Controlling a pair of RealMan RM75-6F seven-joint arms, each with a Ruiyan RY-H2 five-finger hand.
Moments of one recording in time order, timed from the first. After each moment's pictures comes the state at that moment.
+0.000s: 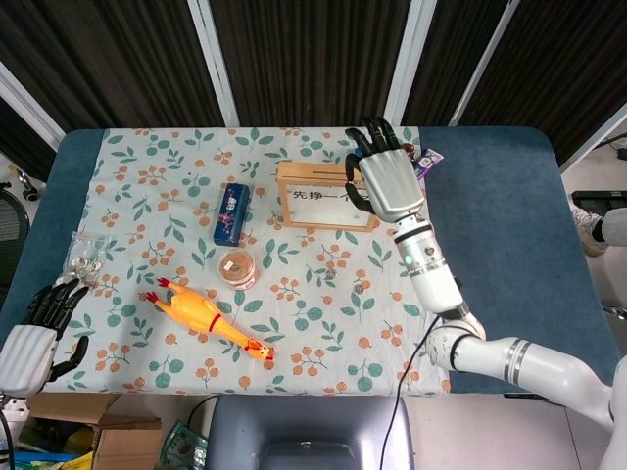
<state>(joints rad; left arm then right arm) -0.16 -1.15 0.00 -1.44 1.63 1.52 -0.16 0.92 -1.43 0.56 -1.49 -0.97 1.00 -0.57</state>
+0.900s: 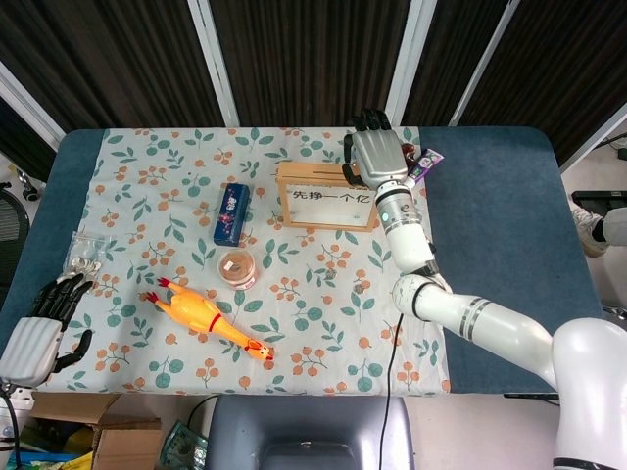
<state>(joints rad) -0.19 -1.16 -0.02 -1.42 1.59 1.45 -0.19 1.20 -1.50 0.47 -1.16 -0.53 0.83 -0.63</state>
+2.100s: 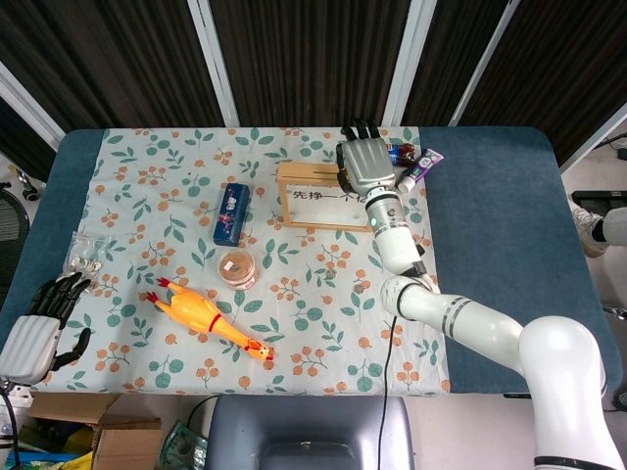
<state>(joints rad) -0.19 -1.16 -0.02 -1.42 1.58 1.44 -0.20 1.25 -1.56 0.39 -1.05 -0.50 0.81 -0.64</state>
